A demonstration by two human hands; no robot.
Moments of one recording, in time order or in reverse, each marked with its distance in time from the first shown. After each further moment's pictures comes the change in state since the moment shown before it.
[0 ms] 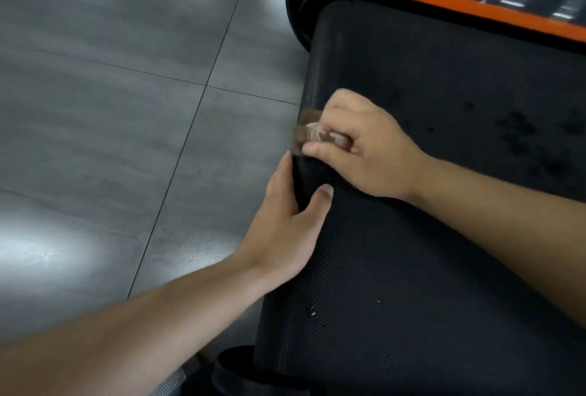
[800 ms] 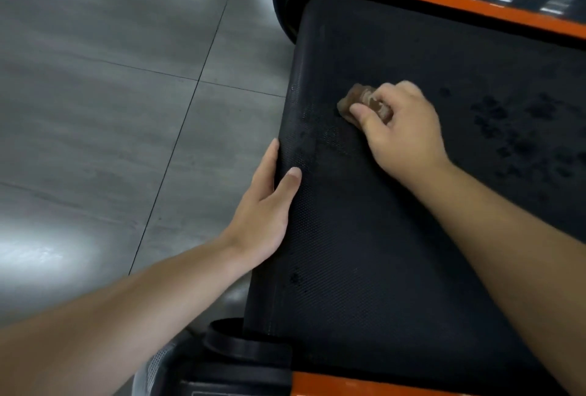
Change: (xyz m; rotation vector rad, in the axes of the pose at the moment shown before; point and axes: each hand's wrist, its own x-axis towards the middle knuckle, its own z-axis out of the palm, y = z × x) left_hand -0.004 -0.019 -0.002 -0.255 -0.011 -0.067; right_hand -0.040 0.012 -0.019 -0.139 0.319 0.376
